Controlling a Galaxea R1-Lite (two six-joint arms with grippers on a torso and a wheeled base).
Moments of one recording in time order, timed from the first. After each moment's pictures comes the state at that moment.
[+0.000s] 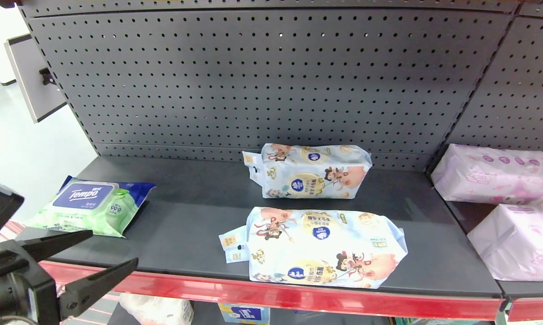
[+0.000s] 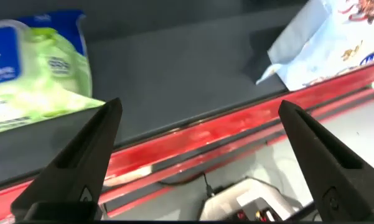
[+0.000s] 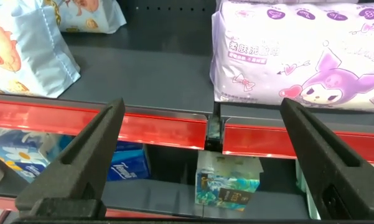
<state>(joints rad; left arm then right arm) -0.27 0.98 -0.47 -0.09 -0.21 0.01 0.00 0.00 -0.02 -0.01 0.03 -0.02</state>
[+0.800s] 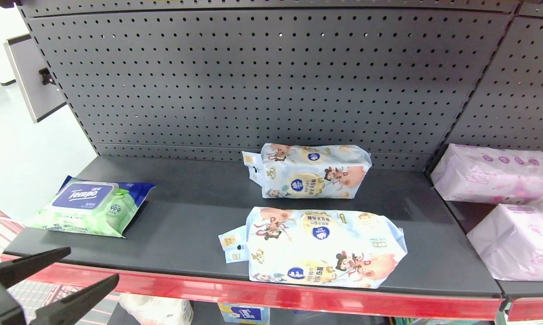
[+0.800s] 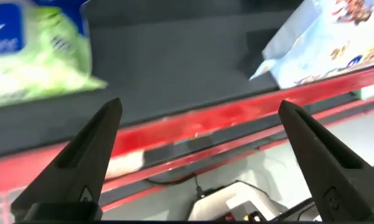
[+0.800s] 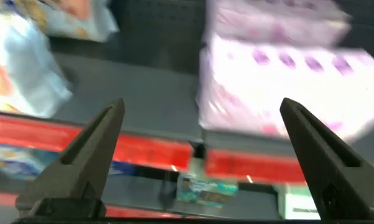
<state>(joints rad) -0.31 0.82 -0.43 -0.01 -0.12 -0.08 -0.01 0.34 -0.25 -0.02 0.04 -0.10</state>
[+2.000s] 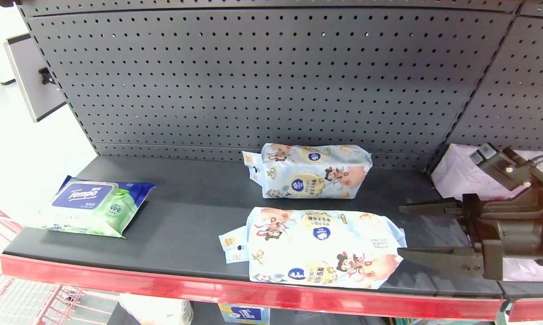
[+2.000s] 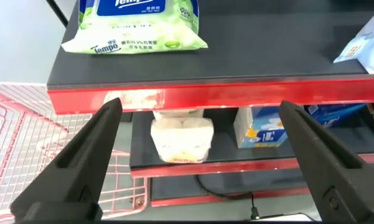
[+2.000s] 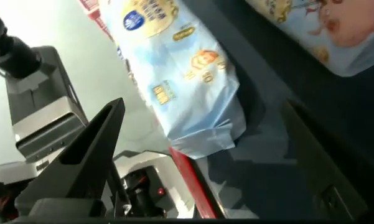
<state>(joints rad) -0.31 0.38 -0.40 0.28 0.20 -0.01 0.22 1.36 -0.69 -0.09 0.76 -0.29</state>
